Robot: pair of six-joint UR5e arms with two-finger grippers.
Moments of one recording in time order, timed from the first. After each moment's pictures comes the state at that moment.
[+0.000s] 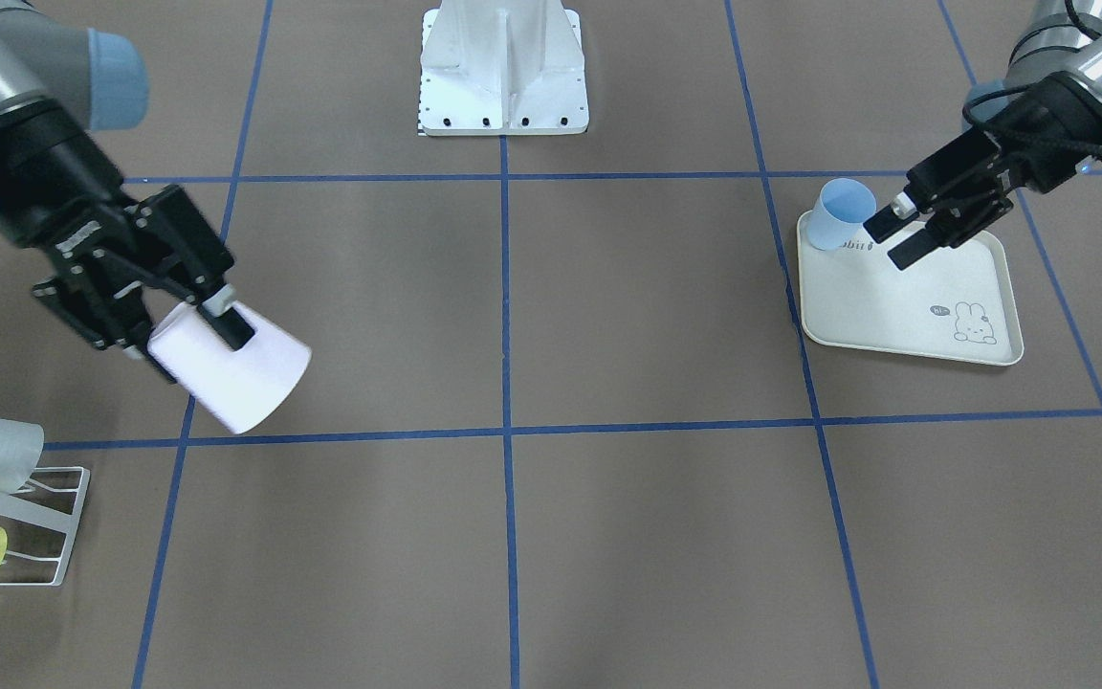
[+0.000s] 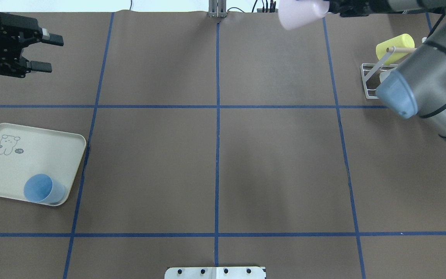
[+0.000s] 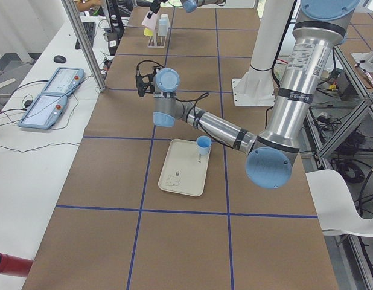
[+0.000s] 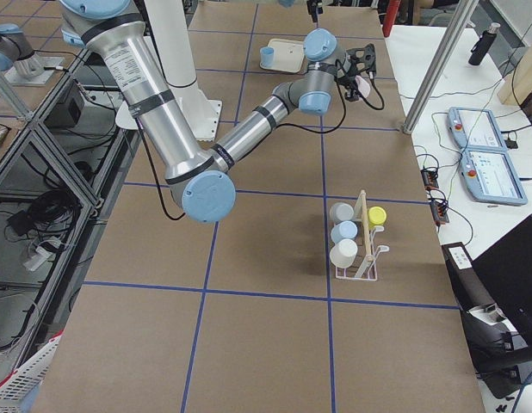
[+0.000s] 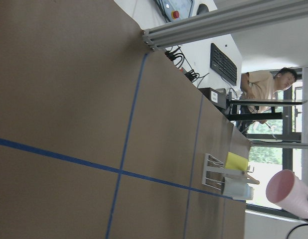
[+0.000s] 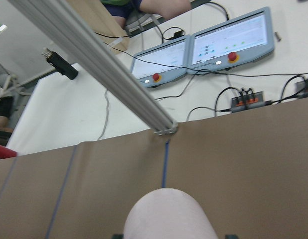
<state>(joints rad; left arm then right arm) -1.15 -1.78 -1.71 -2.72 -2.39 -1.61 1.11 -1.06 1.78 -1.00 2.07 1.16</state>
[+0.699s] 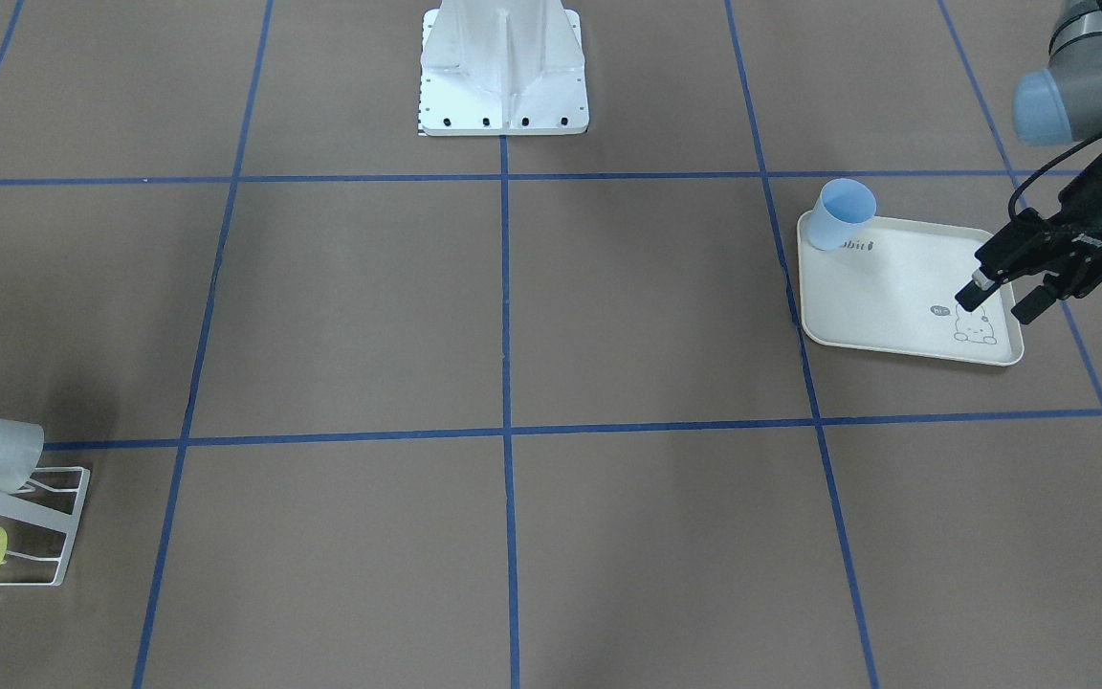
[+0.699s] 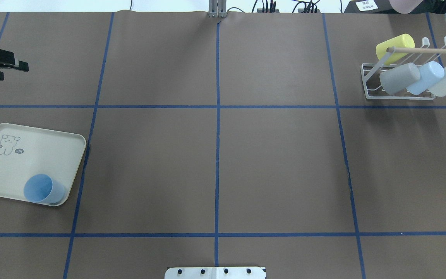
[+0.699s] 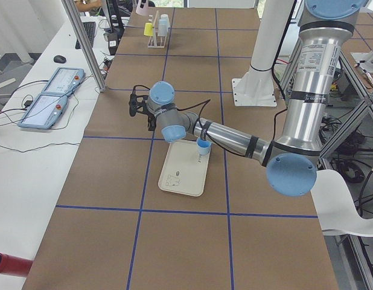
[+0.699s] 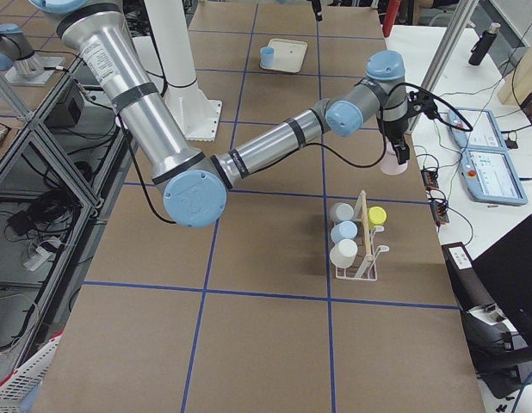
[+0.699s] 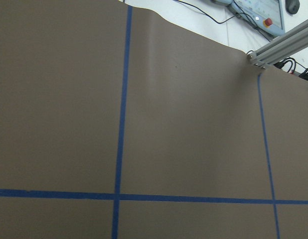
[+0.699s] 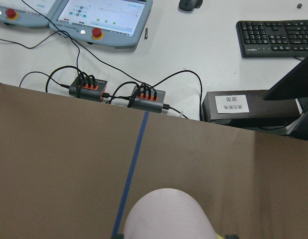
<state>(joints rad) -1.20 -1.66 -1.73 -2.36 -2.31 -1.04 1.36 -1.00 1.46 -1.35 2.18 0.38</state>
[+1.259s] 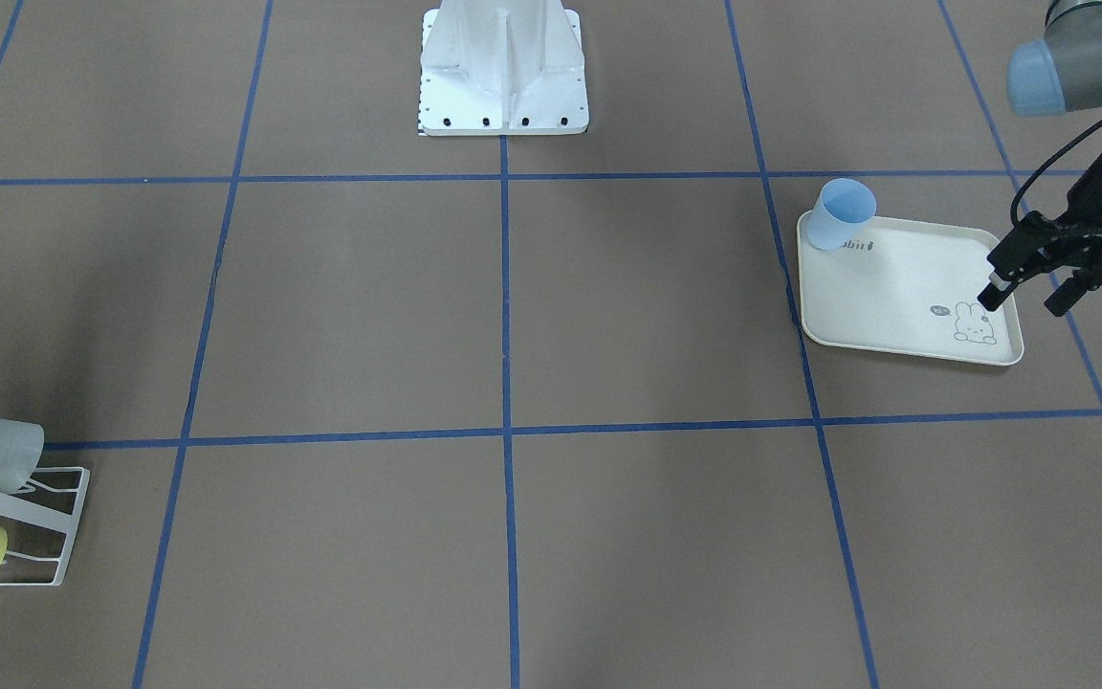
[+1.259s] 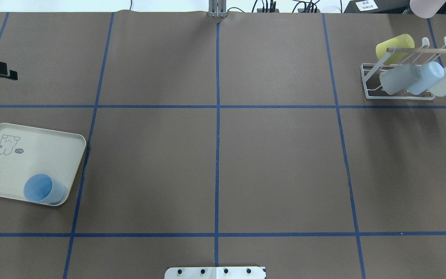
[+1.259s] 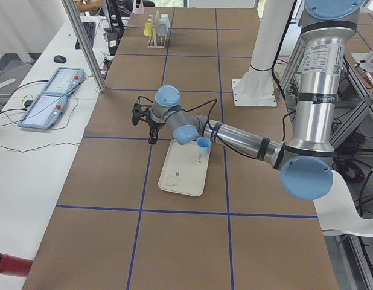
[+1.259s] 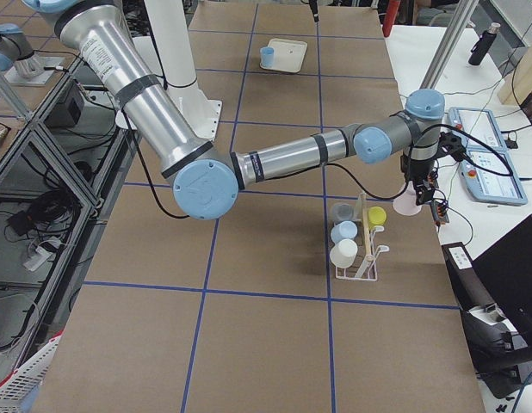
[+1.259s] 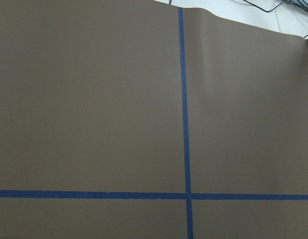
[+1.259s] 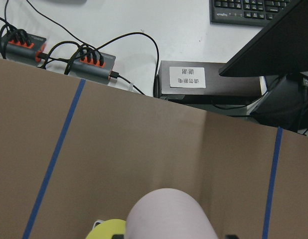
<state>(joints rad) -1.18 -1.61 -1.82 -2.20 -2.20 -0.94 1.40 -0.94 1.20 -1.35 2.19 0.21</state>
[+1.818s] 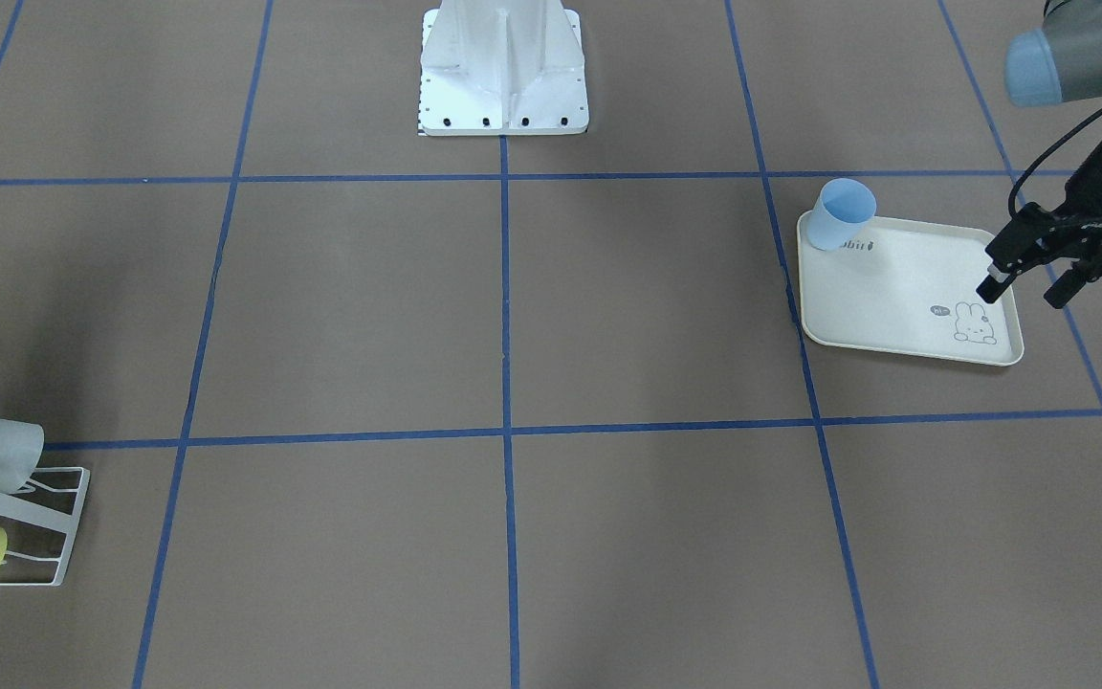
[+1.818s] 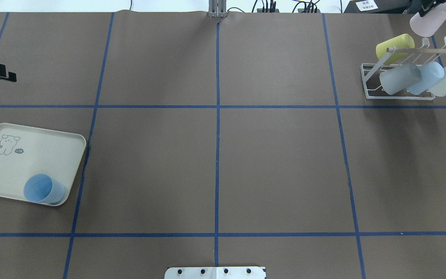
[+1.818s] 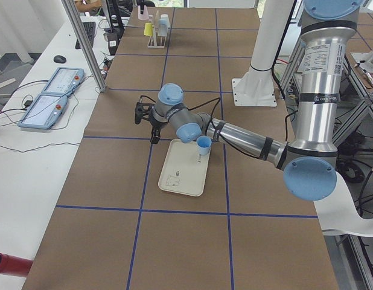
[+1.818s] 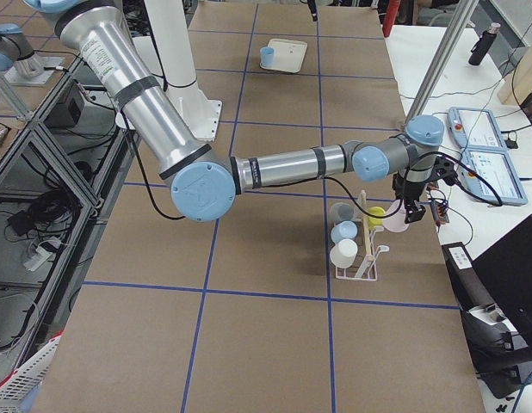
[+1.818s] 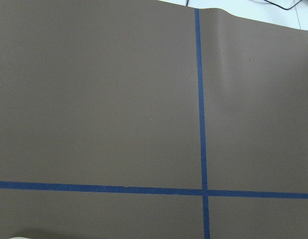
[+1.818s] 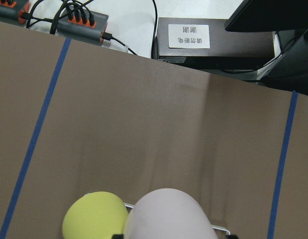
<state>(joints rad) -1.18 -1.60 -1.84 -2.19 -2.20 -0.94 1.39 -0.97 1.15 -1.35 2.24 0.18</state>
